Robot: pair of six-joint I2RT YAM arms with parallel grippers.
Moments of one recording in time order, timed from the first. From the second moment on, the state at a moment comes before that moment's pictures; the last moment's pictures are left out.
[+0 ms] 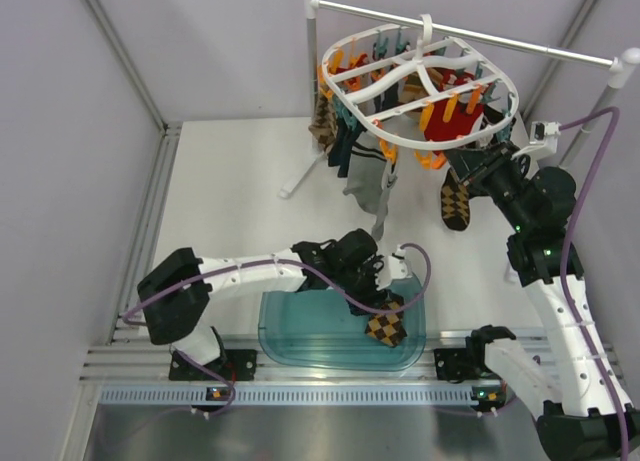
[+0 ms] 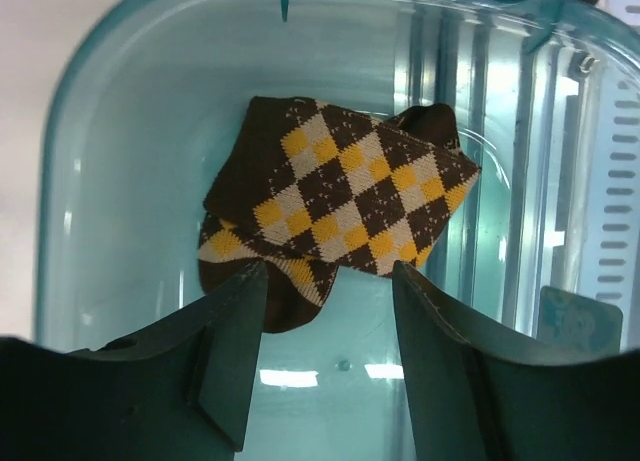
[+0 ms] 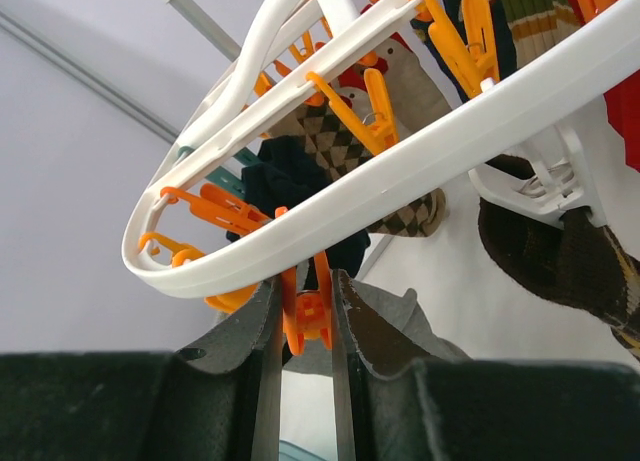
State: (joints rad) left arm -1.11 1.58 1.05 -0.30 0.38 0.25; right arm 0.12 0.82 0.97 -0.10 -0.25 0.73
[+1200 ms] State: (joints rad) left arm -1.16 1.60 1.09 -0.26 0.24 -0.08; right arm 0.12 0.80 0.94 -0.11 -0.23 0.70
